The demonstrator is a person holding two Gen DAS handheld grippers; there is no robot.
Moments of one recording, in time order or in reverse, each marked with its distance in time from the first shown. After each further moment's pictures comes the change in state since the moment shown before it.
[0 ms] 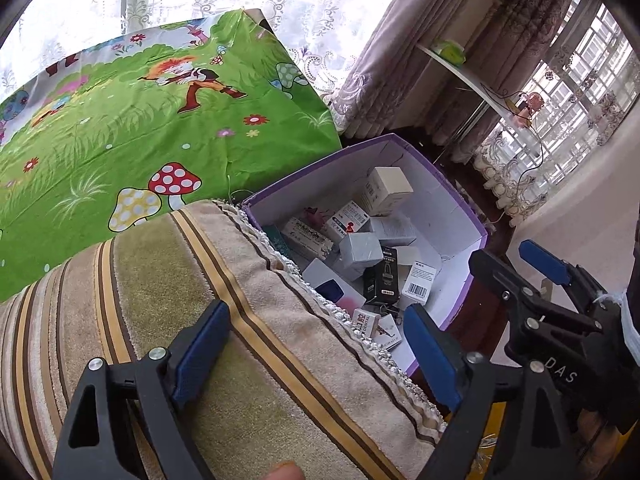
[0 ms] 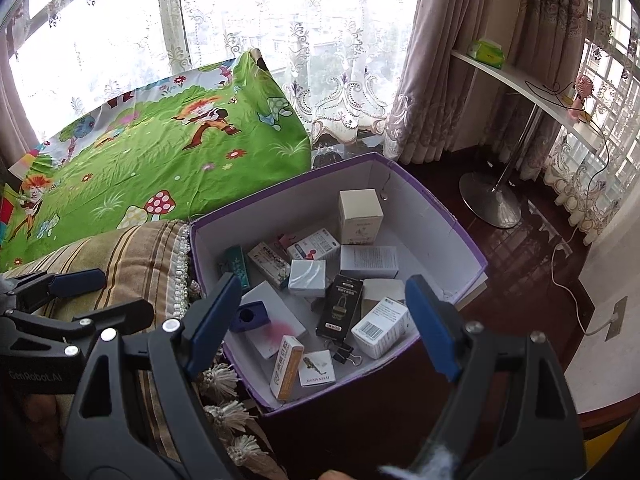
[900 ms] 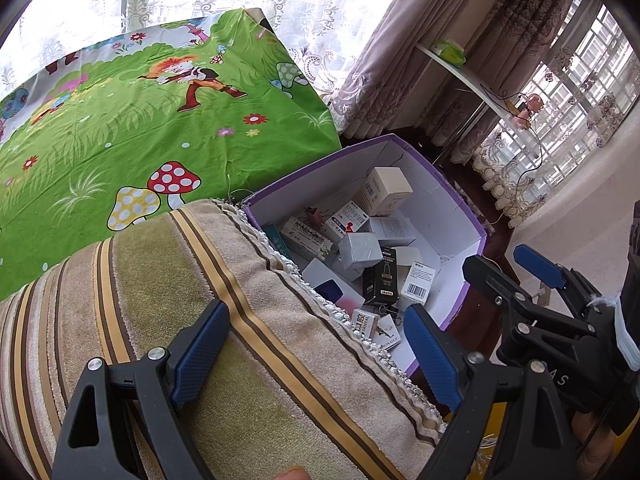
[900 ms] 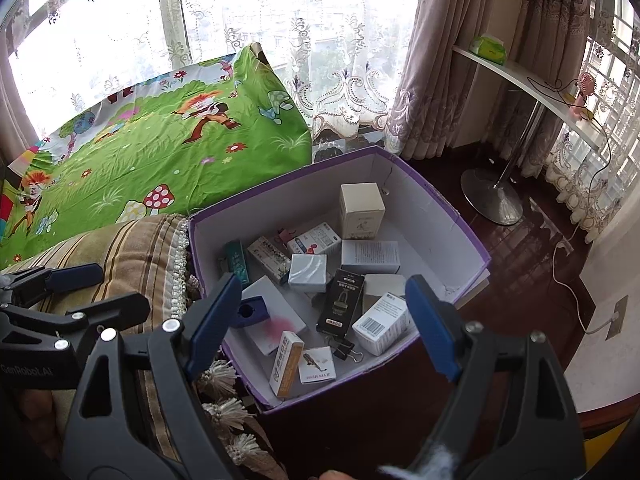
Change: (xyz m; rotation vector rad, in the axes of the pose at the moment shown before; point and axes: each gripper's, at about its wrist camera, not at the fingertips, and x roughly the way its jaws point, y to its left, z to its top) left arm 0.000 0.001 0.000 -0.001 0.000 -0.002; right arm 0.004 0.001 -0.002 -0.002 0.014 0.005
